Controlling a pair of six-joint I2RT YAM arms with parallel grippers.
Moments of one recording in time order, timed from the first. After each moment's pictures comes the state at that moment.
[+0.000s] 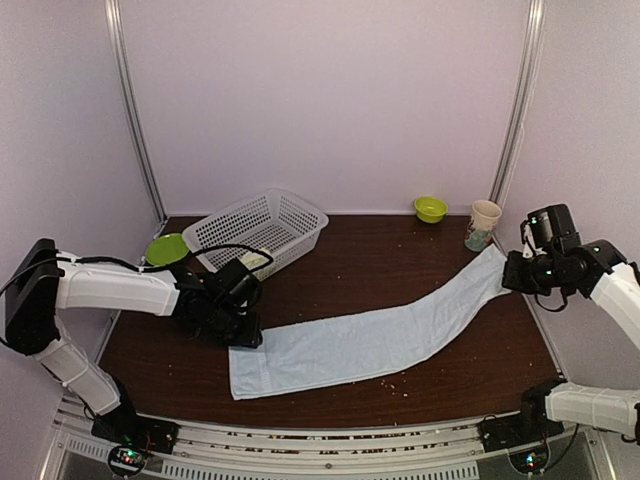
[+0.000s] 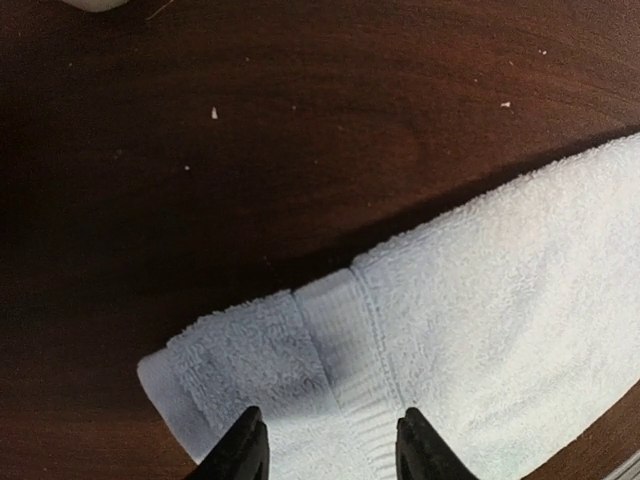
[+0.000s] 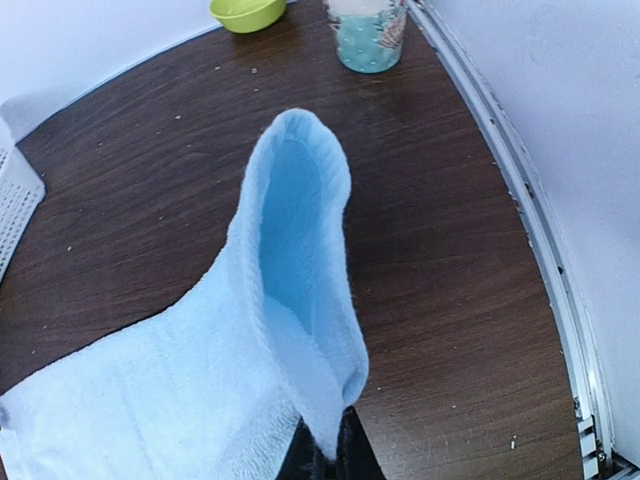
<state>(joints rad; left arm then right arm) -0.85 1.54 0.87 -0.49 -0.11 -0.72 0.24 0.91 0.91 -0.86 0.22 0.47</state>
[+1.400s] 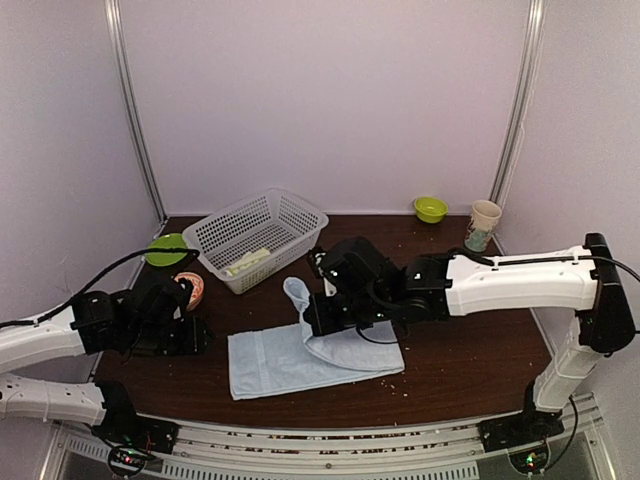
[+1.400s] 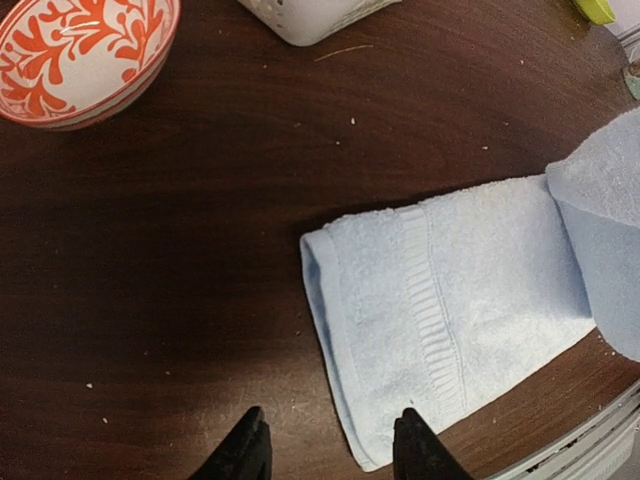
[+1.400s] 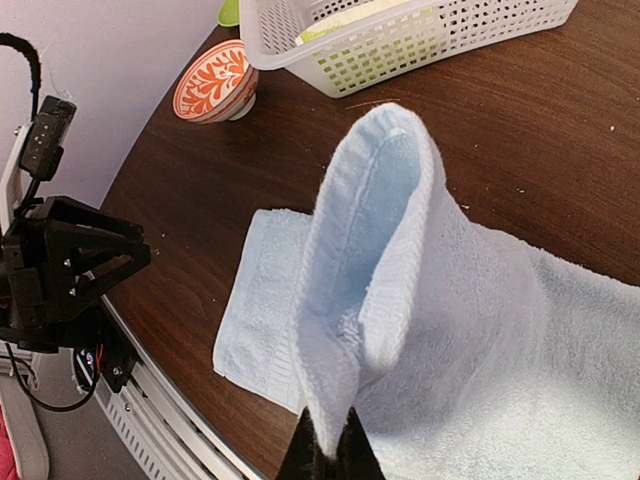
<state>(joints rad) -0.85 0.87 0.60 -0.67 -0.19 -0.85 1.17 1.67 1.31 -0.36 0.14 0.70</state>
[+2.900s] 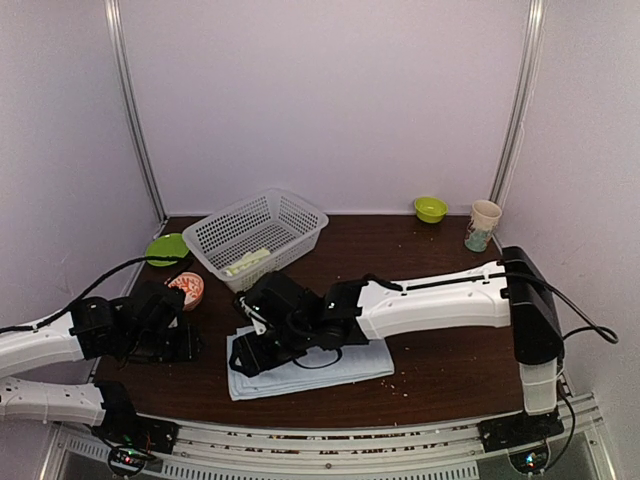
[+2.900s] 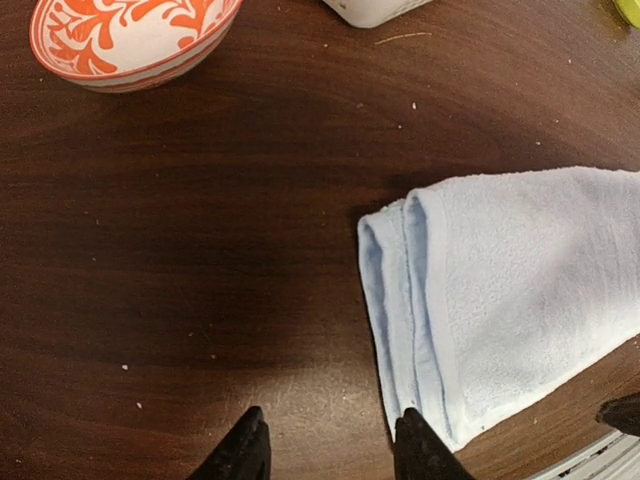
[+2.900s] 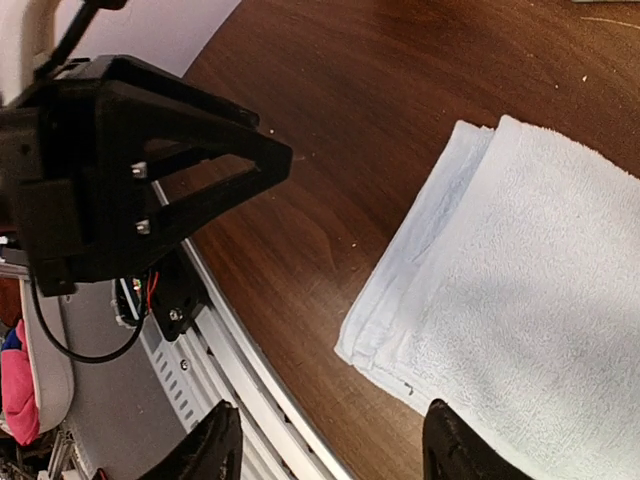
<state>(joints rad) -0.85 0.83 0.56 -0.74 -0.25 -0.88 1.27 2.07 1.66 -0.36 -0.12 0.68</state>
